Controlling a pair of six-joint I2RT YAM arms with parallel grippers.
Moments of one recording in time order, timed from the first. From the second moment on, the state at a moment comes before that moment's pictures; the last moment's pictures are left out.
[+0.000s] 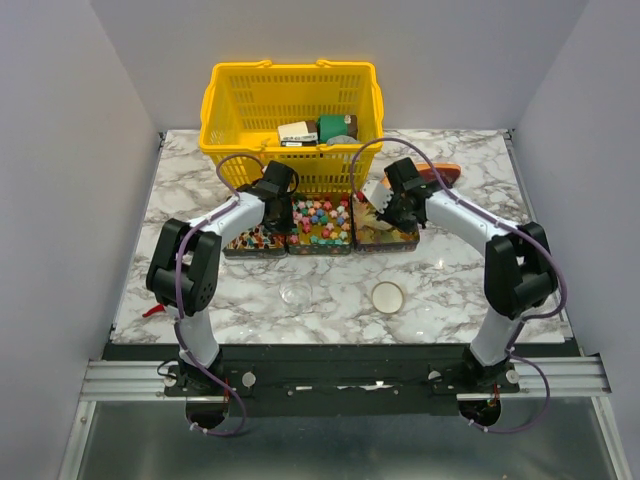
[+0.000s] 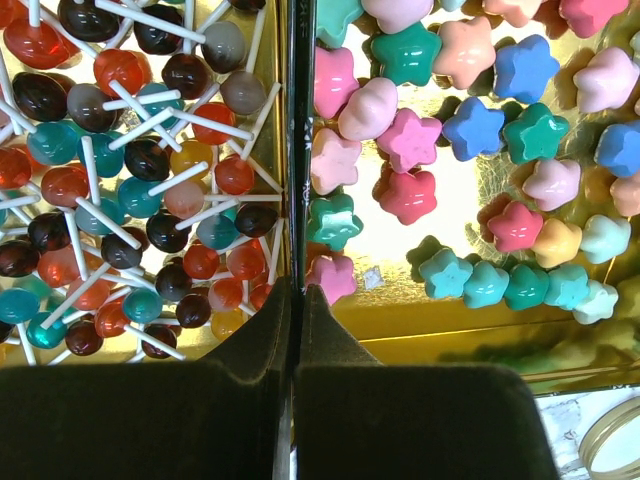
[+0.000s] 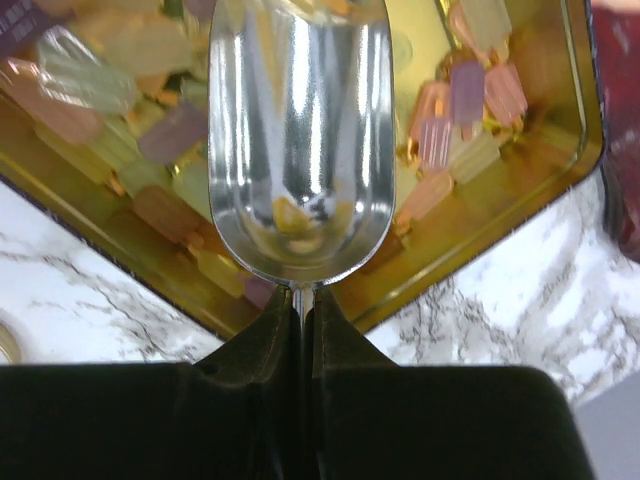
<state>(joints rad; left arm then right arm) -0.40 1.83 1.28 -0.52 0.01 -0.48 0.44 1.77 1.29 -0.65 0.05 -0.69</state>
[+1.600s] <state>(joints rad) -0.43 1.84 1.28 -0.52 0.04 -0.48 0.46 1.71 1.06 -0.29 0.06 -0.22</state>
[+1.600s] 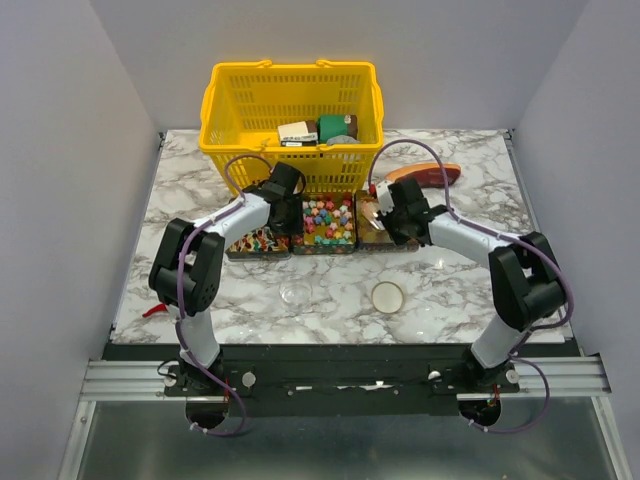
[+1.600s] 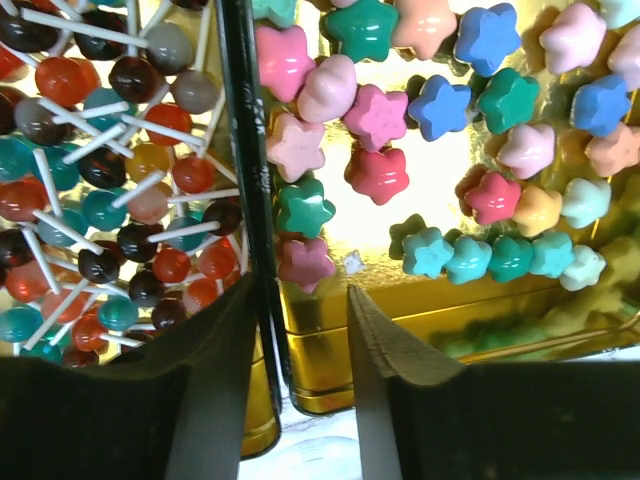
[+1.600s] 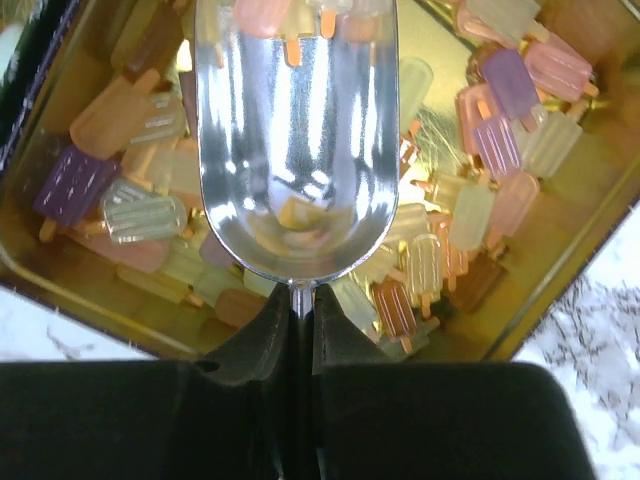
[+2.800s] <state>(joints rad) -0.36 1.53 1.19 -0.52 0.05 -0.46 0.84 1.26 1.03 -0.66 -0.01 -0.01</state>
